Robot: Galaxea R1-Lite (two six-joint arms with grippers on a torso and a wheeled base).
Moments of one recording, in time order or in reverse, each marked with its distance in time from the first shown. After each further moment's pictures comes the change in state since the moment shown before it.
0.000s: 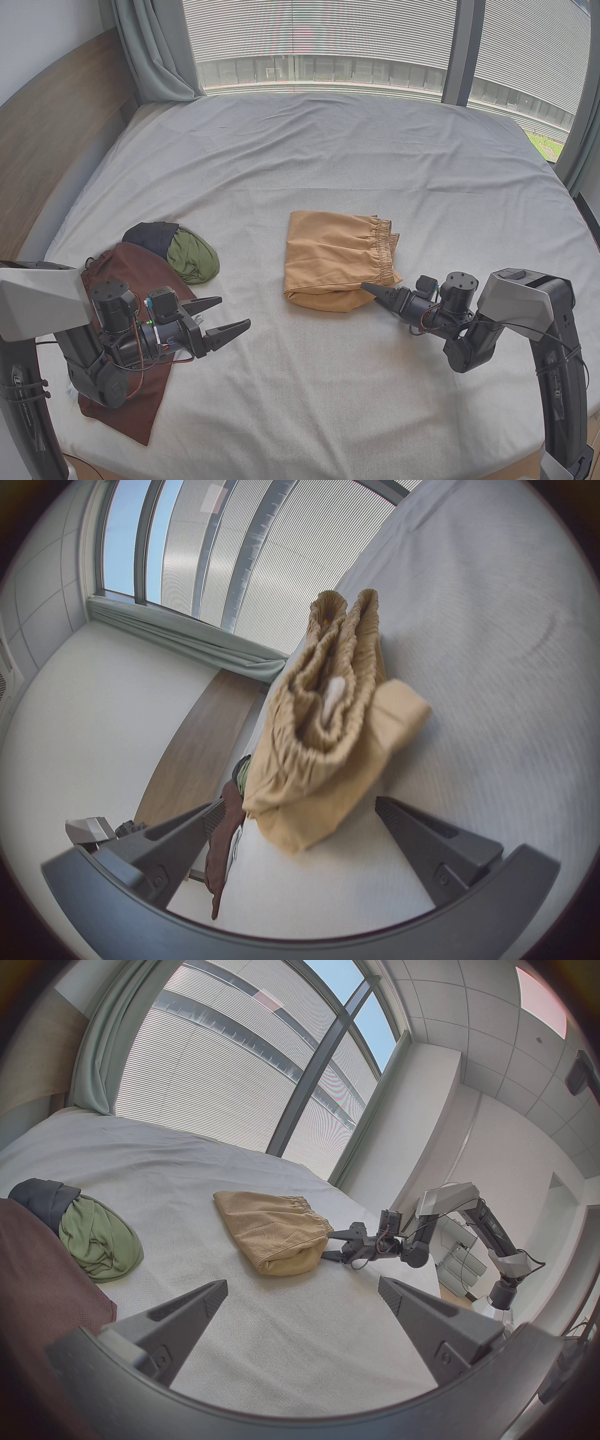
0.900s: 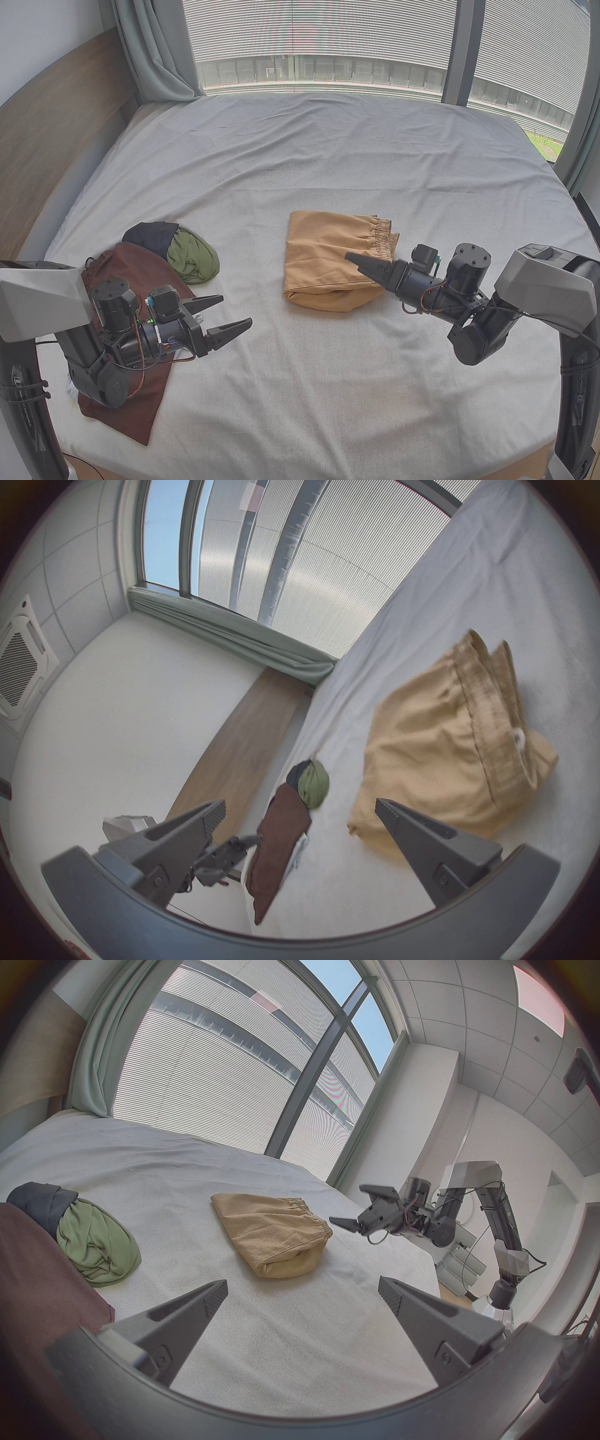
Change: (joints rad) left arm -0.005 -0.002 -0.007 0.000 0.000 0.002; right arm 0.116 -0.259 0.132 -0.049 0.002 0.010
